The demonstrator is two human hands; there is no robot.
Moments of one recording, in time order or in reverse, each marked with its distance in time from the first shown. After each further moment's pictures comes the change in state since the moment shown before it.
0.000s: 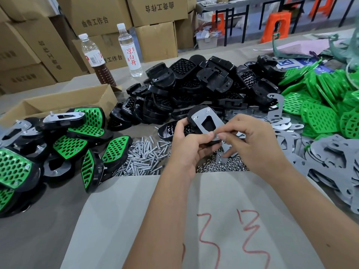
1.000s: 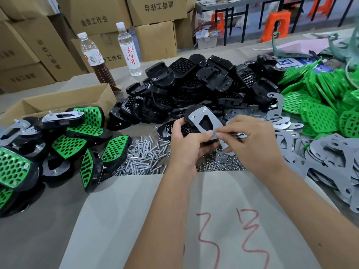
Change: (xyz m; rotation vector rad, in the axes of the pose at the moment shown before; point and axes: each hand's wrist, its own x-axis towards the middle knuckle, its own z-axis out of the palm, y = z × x) left_hand 0.000 -0.004 0.003 0.026 0.057 0.026; right_hand 0.000 0.008 0.005 -0.161 0.115 -0.127
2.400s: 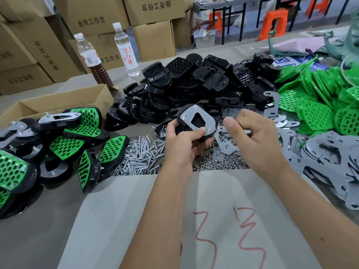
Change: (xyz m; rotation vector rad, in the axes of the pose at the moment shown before) left_hand 0.001 0.003 -0.001 -0.153 0.067 -0.016; right_hand -0.002 -0.009 -0.008 0.089 0.080 0.081
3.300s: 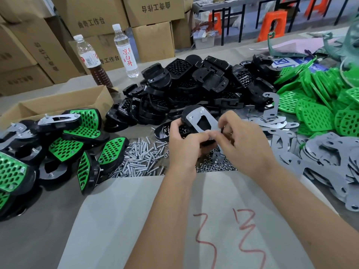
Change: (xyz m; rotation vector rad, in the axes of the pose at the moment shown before) left_hand -0.007 -0.005 0.008 0.171 0.000 0.076; right_hand 0.002 0.001 0.010 -0.402 -0.153 -0.055
